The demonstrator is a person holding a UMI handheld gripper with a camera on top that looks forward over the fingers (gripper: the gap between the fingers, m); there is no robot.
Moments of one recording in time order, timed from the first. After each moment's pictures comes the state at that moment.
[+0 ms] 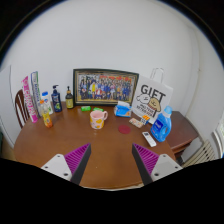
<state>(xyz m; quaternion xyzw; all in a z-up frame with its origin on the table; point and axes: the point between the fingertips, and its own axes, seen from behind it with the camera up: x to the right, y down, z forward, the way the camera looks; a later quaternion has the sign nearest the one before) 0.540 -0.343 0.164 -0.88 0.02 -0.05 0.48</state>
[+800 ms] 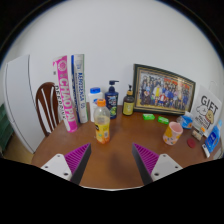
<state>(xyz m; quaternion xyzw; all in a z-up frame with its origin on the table) 0.176 -0.182 0.098 -0.86 -0.08 0.05 0.49</state>
